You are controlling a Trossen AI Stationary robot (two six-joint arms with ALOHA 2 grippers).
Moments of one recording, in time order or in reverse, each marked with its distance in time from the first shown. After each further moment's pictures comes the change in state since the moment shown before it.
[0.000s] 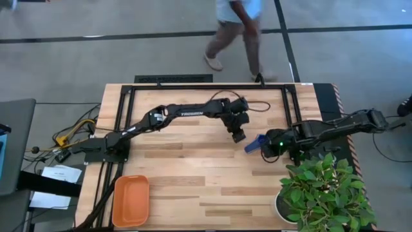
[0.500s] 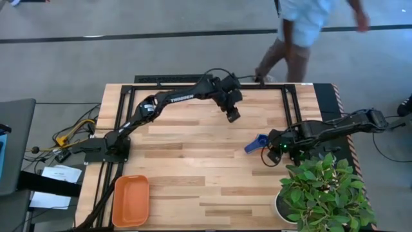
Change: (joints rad) left arm 0.129 -0.139 0.001 -0.116 -0.124 0.130; right arm 0.000 0.018 0.000 -0.191 0.100 -0.441
